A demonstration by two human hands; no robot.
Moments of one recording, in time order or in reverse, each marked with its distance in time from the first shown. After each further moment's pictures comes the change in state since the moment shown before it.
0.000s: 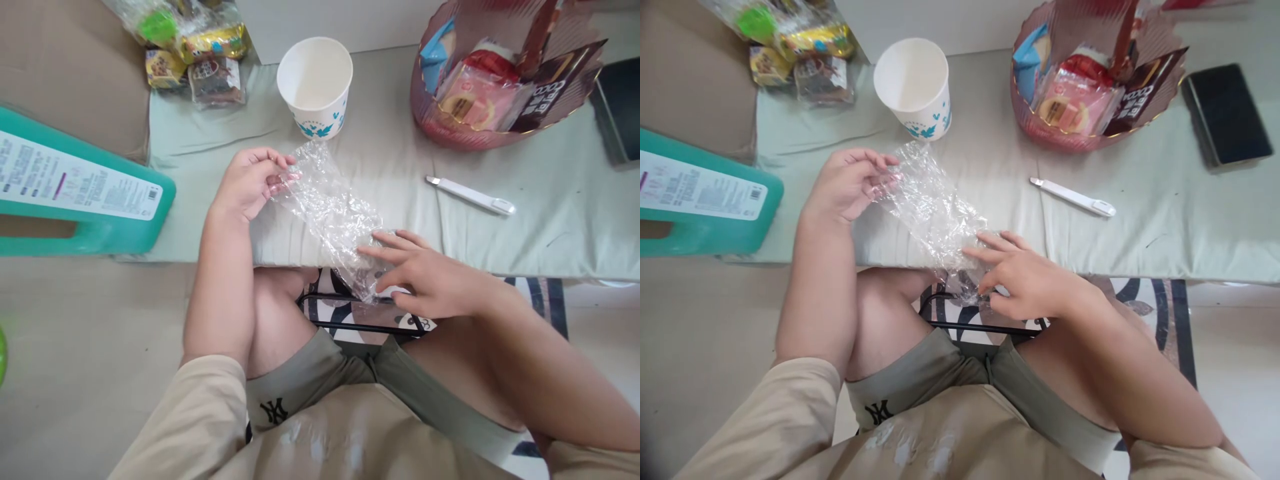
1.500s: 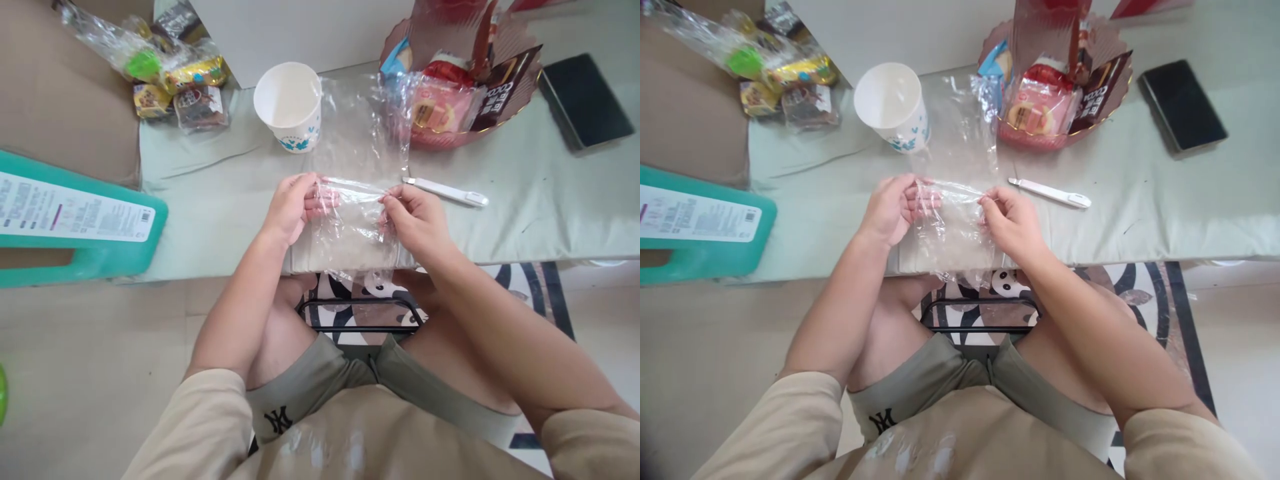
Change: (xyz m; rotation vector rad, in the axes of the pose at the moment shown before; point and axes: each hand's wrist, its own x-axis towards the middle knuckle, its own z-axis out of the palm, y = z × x) left_hand -0.026 -0.006 0.082 -0.057 -0.167 -0.111; right_hand 0.044 0.018 -0.001 0.840 0.981 0.549
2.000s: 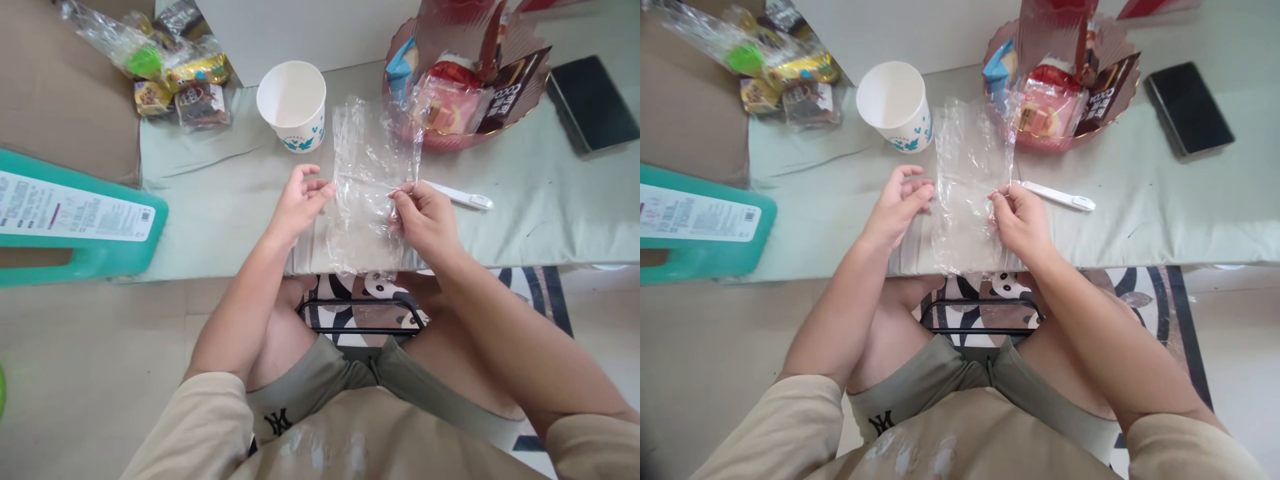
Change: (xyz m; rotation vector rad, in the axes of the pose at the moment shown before) left_hand 0.003 -0.009 -0.005 0.189 0.049 0.147; right_hand 0.008 0.006 -0.007 -0.089 0.086 -0.003
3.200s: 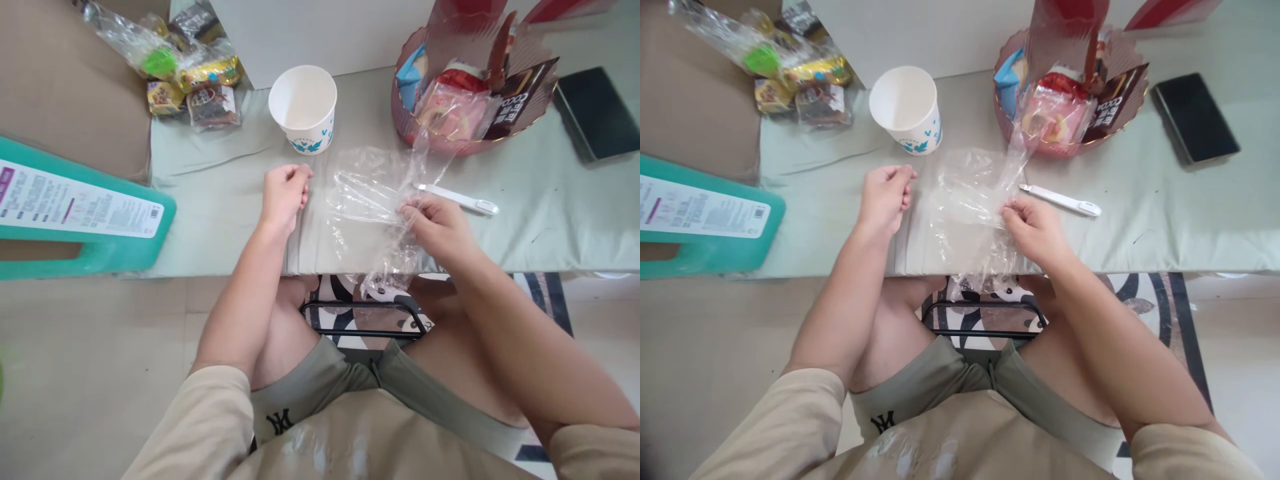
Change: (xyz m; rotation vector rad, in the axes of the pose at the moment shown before) left_hand 0.017 0.015 -0.010 -0.133 0.284 -0.116; right_hand -0.002 0.000 -0.020 -0.178 -0.153 -0.086
